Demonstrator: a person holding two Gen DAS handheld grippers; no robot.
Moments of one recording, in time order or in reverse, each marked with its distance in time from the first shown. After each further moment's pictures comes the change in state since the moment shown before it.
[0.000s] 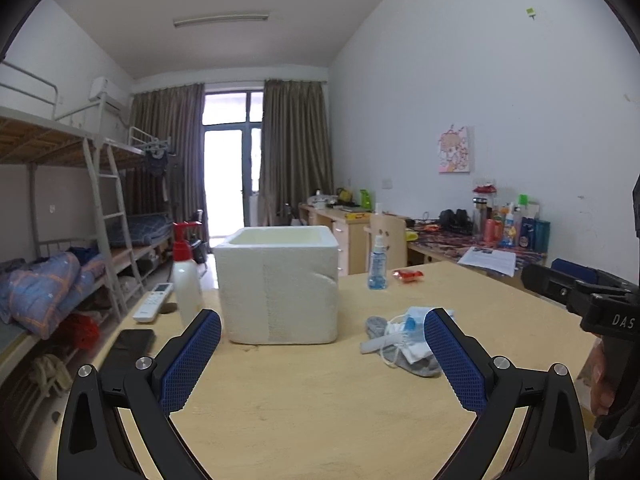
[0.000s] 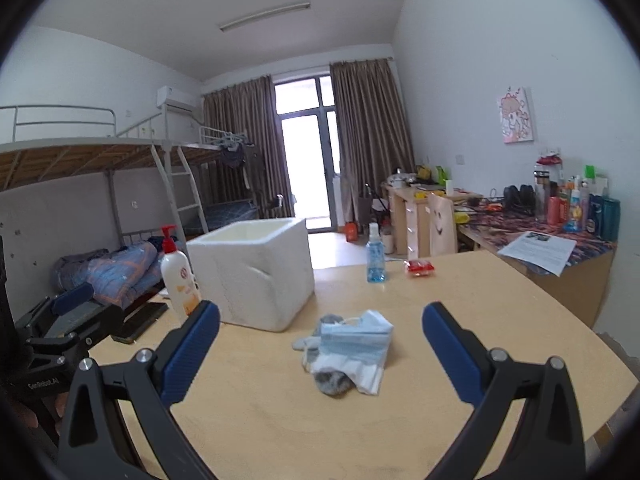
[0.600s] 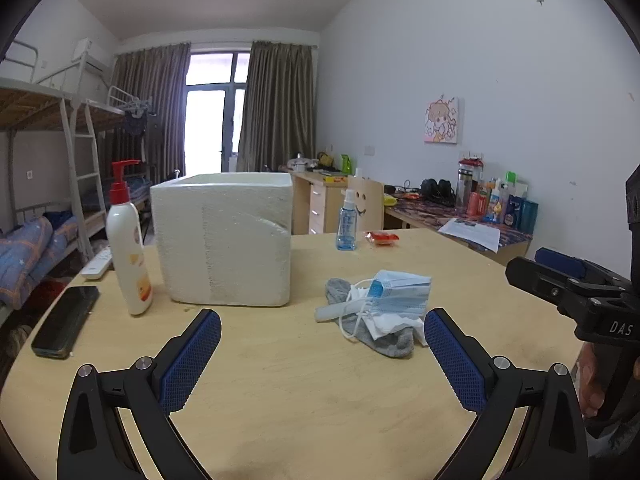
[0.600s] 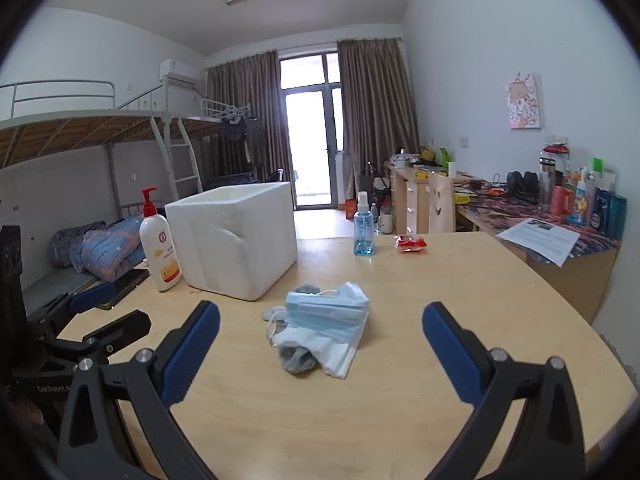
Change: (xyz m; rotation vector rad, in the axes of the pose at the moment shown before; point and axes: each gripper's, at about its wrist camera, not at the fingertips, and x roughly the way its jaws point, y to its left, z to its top) left arm 0.049 -0.036 -0.021 -0.042 0.134 -0.067; right arm 0.029 -0.037 -0.015 -0.046 0.093 0.022
